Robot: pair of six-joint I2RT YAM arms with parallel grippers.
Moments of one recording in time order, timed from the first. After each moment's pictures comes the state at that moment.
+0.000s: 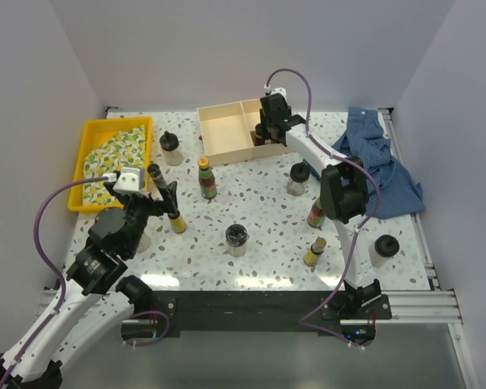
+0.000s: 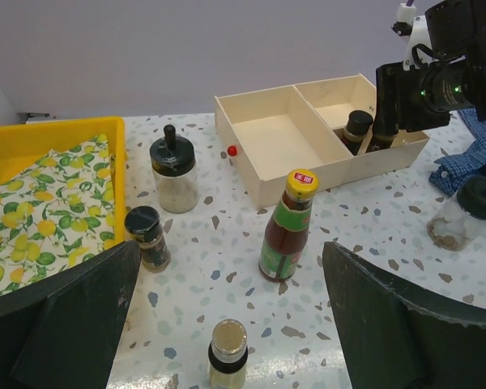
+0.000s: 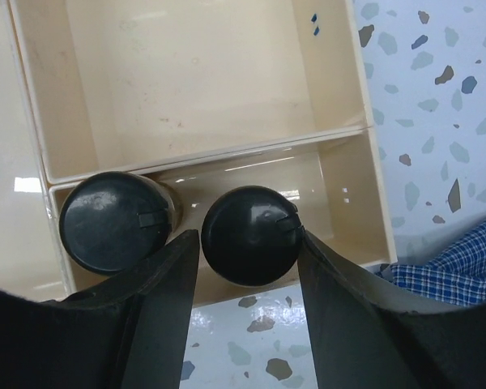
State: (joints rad) left arm -0.60 0.48 0.69 -0.24 -0.46 -0.09; right arm 0.45 2.31 2.06 -0.48 0.42 0.21
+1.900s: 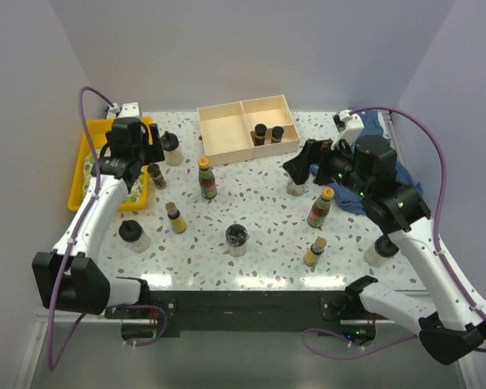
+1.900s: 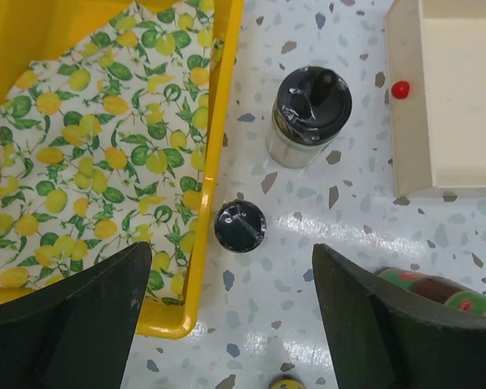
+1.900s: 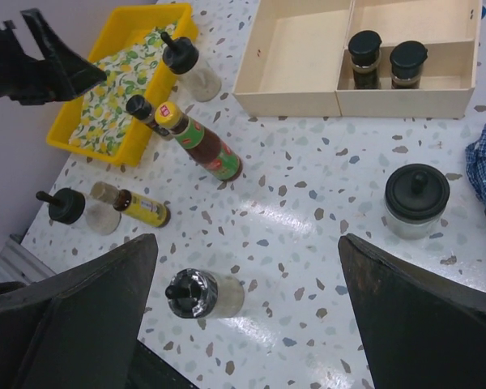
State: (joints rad) left arm -0.10 1.31 1.17 -0.45 -0.28 -0.20; right arm 0.49 1.00 1.26 -0.57 -0.09 0.38
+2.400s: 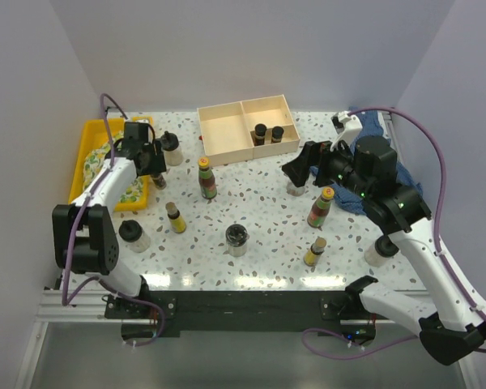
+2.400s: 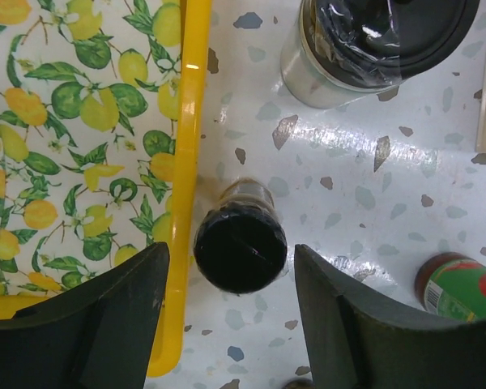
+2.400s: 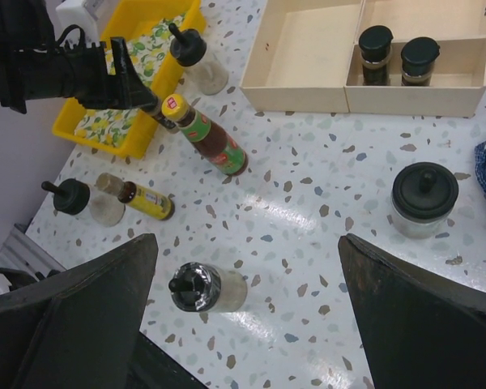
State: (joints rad) left arm -0.03 1.59 1.19 -0.48 -0.16 -0.21; right arm 0.49 0.99 1.26 -0.58 -0.13 0.37
